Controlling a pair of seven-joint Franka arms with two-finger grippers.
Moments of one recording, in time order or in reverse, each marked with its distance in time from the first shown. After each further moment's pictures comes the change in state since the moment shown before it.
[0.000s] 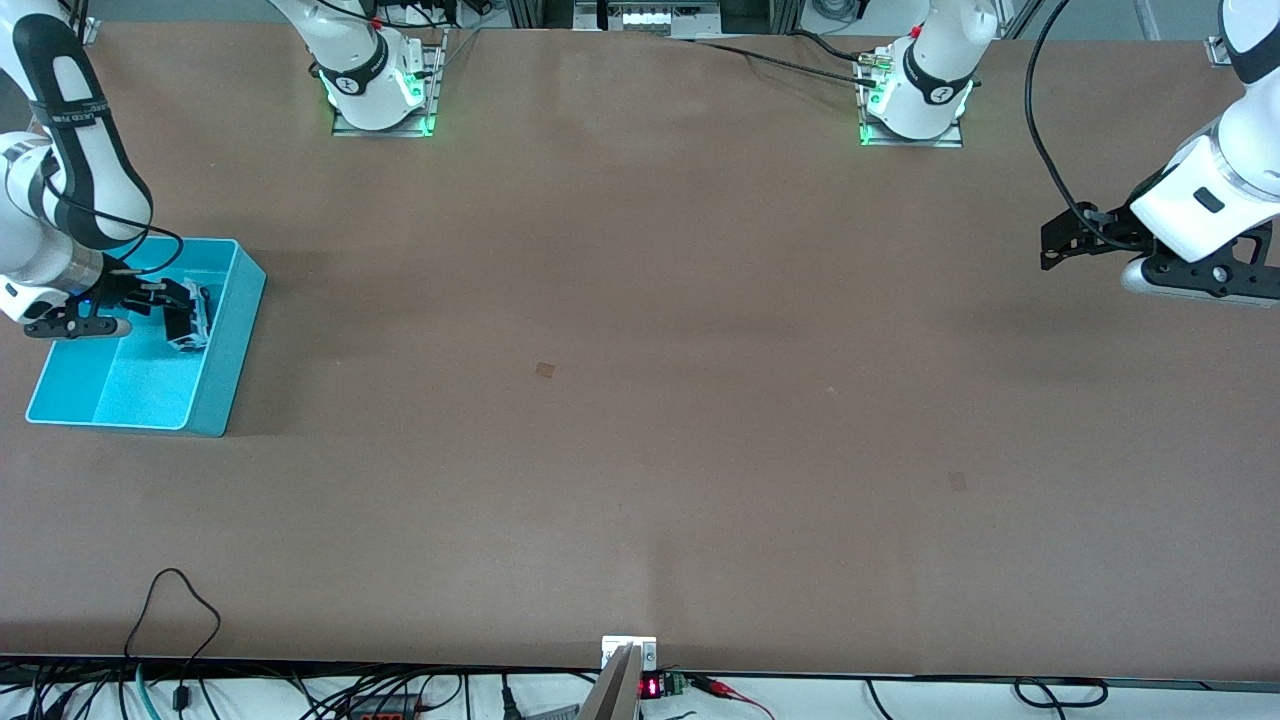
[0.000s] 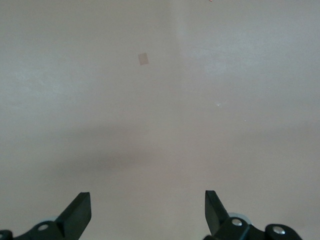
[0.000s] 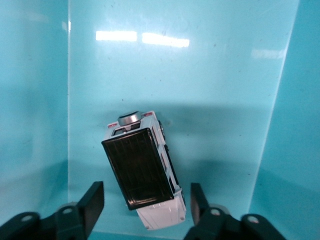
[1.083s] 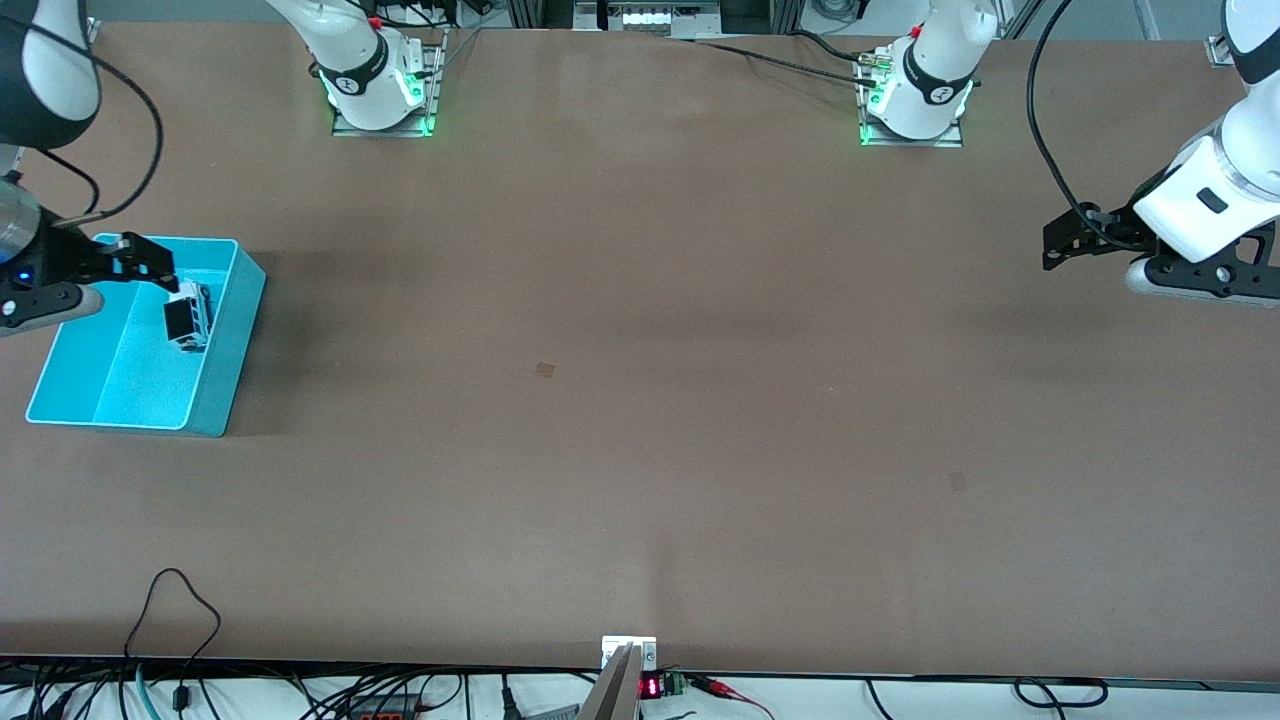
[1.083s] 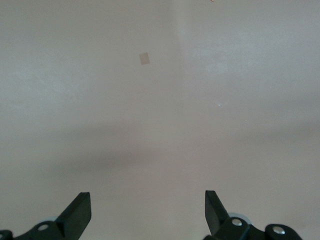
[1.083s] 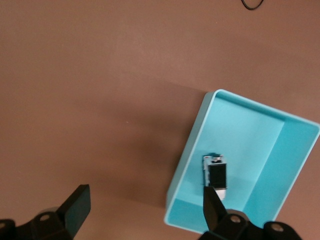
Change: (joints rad) left arm 0.003 0.000 0.003 0.000 0.000 -0.001 0.000; right arm 0.339 -0.213 0.079 0.447 0.003 -0.648 0.230
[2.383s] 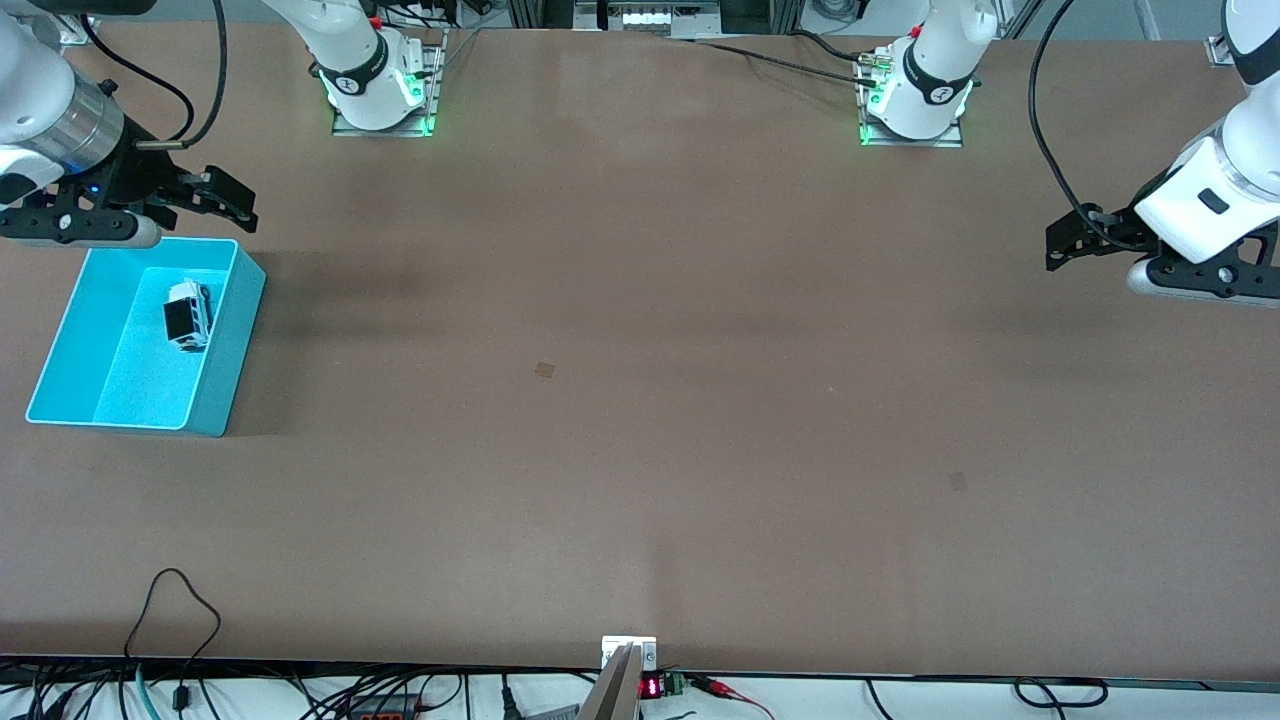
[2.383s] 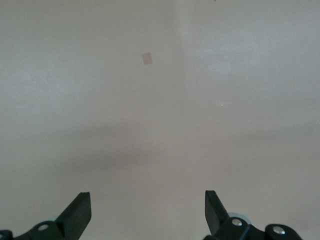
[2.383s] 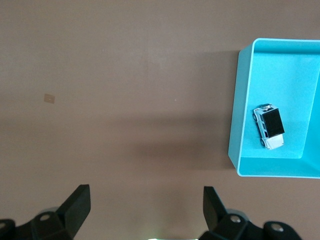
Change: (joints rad) left arm -0.003 0.003 0.000 0.000 0.012 0.002 0.000; right arm 0.151 -0.175 0.002 -0.065 0.065 -0.137 0.388
